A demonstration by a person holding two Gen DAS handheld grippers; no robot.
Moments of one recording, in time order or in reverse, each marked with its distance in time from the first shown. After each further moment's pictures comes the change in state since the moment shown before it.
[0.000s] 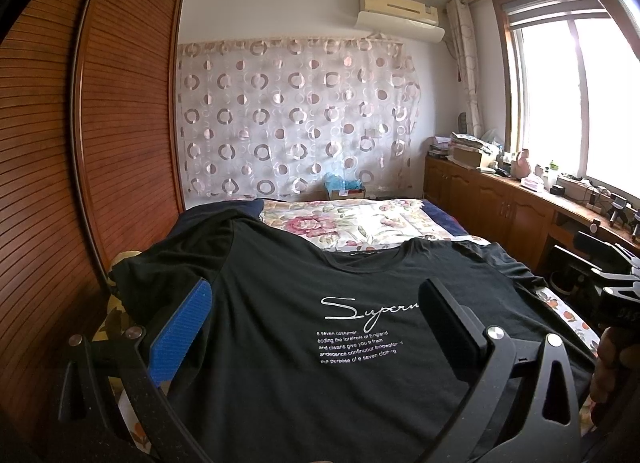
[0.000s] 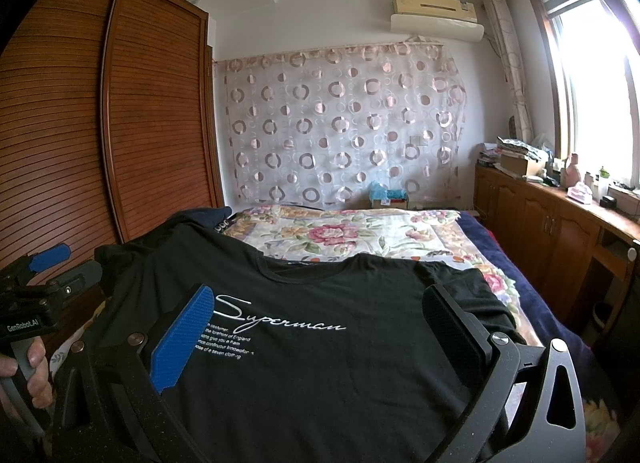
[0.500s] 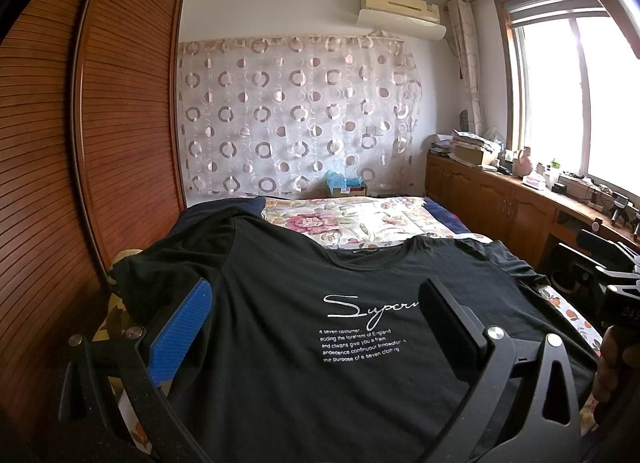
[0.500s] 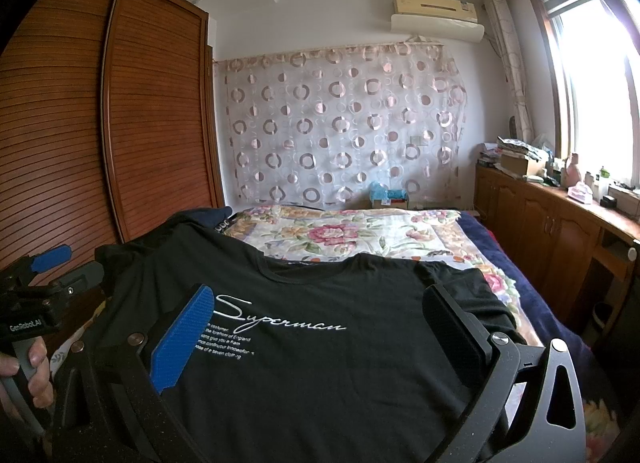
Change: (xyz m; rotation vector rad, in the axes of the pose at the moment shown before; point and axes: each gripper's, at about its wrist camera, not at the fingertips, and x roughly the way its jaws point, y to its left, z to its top) left arm 0.002 0.001 0.000 0.000 0.002 -0.001; right arm 0.000 0.001 0.000 -0.001 0.001 -0.001
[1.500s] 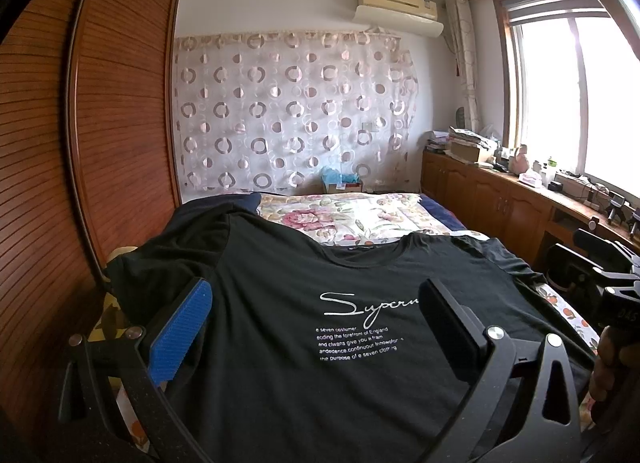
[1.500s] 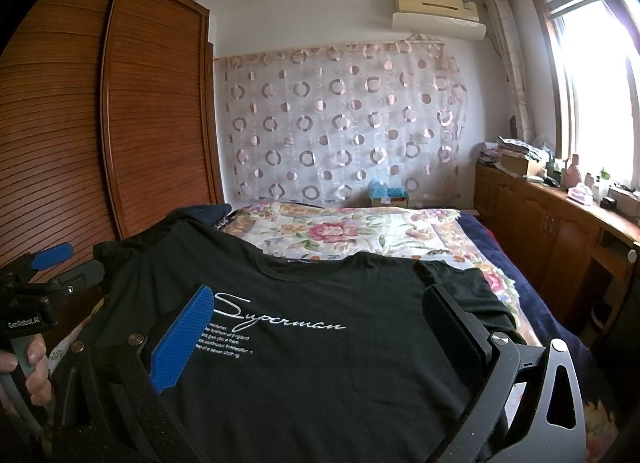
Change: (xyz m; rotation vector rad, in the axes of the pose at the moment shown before) left arm 0.000 -0.013 -0.002 -0.002 0.013 -0.010; right arm -0.002 -0.002 0.001 0.000 0.009 0.002
